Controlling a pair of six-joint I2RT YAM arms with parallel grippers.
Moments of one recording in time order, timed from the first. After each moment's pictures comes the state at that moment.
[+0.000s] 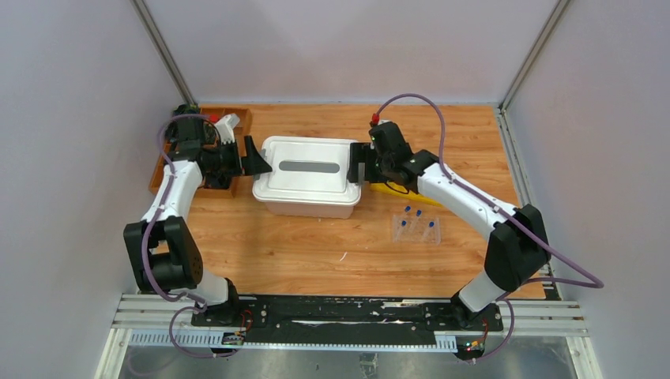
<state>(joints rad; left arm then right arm) 0.17 1.48 1.10 -0.51 0.80 -0.02 0.64 1.57 1.28 -0.46 0.03 0.48</state>
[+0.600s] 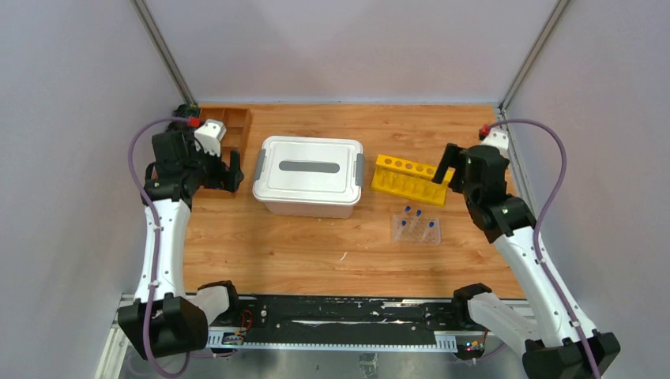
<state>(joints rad) 0.20 1.13 1.15 -0.69 0.44 0.32 0.32 0.95 1.05 -0.55 0.30 0.34</state>
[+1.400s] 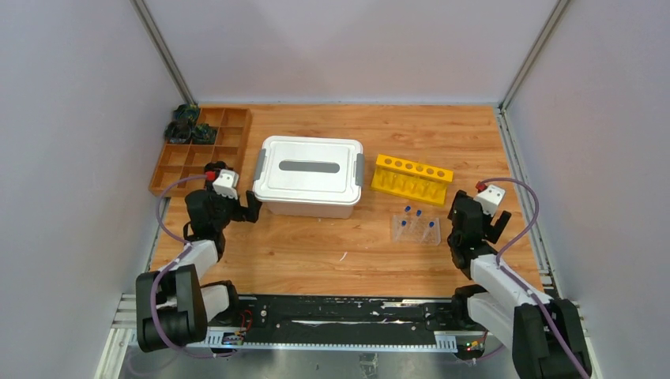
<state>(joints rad) 0.21 1.10 0.25 0.44 0.48 0.14 0.16 0.91 0.22 0.23 0.80 0.19</state>
